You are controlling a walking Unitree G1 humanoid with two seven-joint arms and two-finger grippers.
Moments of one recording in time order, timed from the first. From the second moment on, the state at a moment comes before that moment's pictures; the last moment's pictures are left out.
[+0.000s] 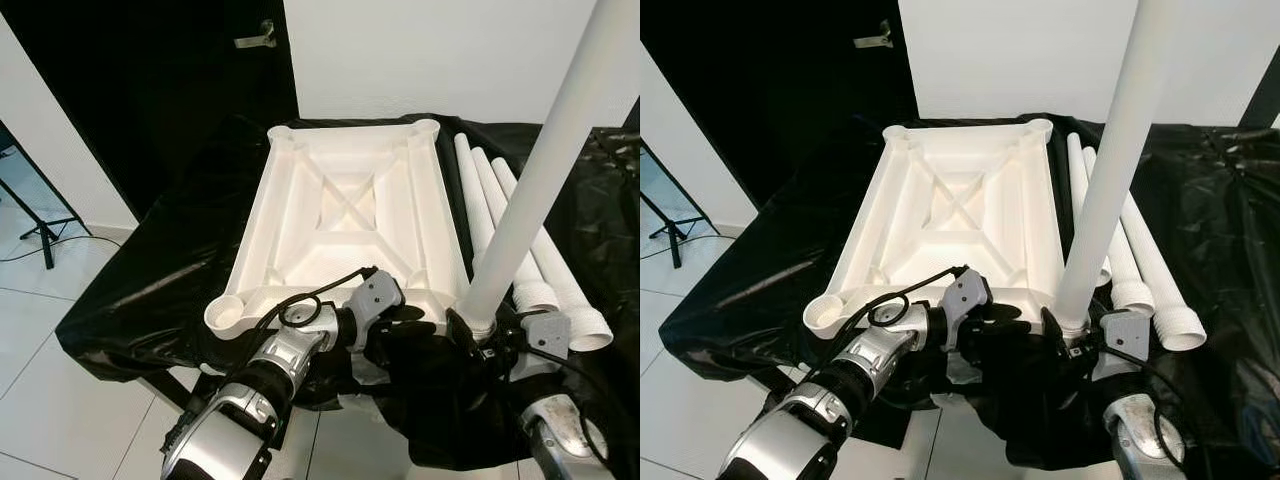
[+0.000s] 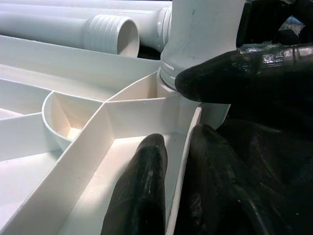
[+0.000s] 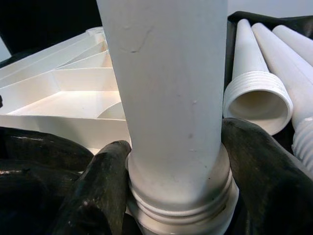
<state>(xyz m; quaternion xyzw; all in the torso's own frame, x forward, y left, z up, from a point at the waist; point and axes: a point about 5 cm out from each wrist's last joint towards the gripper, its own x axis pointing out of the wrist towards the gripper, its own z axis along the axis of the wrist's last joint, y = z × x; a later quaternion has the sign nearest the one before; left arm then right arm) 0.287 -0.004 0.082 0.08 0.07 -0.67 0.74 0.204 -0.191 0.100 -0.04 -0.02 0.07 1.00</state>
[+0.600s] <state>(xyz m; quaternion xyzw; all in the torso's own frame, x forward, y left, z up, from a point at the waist) 0.285 -0.007 0.082 0.07 0.07 -0.67 0.73 0.215 -0.200 0.109 -0.08 -0.03 0.12 0.99</state>
